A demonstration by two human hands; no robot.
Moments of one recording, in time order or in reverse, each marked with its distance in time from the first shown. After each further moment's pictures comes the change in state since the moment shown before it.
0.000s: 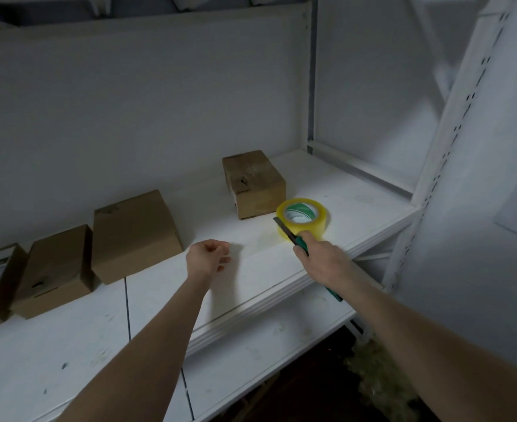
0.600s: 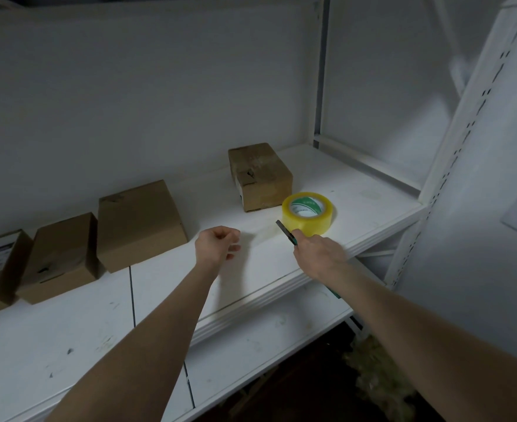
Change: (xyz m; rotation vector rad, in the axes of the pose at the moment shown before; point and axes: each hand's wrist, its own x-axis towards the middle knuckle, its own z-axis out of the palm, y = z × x) left_hand -0.002 0.007 0.003 -0.014 -0.048 0.061; right_hand 0.007 -0.025 0.006 -0.275 -0.080 -0.037
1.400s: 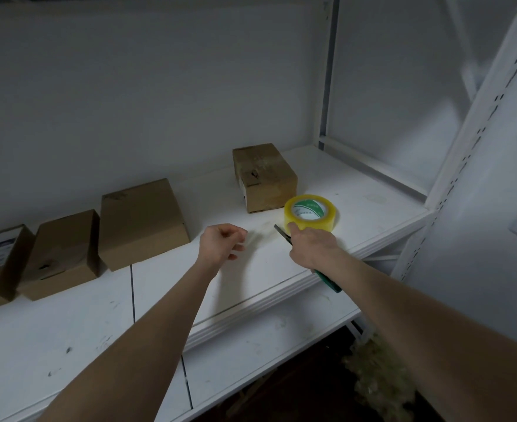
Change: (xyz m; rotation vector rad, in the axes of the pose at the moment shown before) left_hand 0.004 0.005 -0.004 0.065 -0.123 0.067; right_hand 0.021 -0.013 -0.021 -0.073 -0.159 -0.042
